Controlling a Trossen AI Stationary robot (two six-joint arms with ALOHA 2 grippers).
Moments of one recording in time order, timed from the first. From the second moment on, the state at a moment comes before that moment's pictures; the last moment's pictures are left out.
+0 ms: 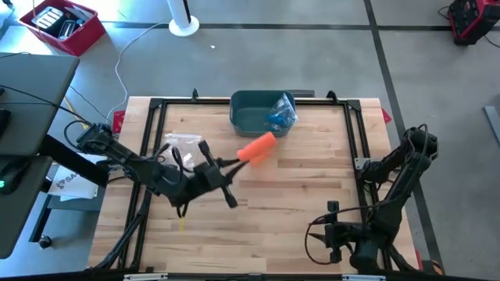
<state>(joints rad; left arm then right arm) -0.52 1.48 1.35 0.23 -1.05 0.45 1.05 1.49 1.03 -0.63 0.83 0.73</state>
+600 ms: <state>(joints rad) -0.60 1.64 1.78 -0.24 -0.84 0.26 1.10 1.49 1.03 -0.66 0.91 0.87</state>
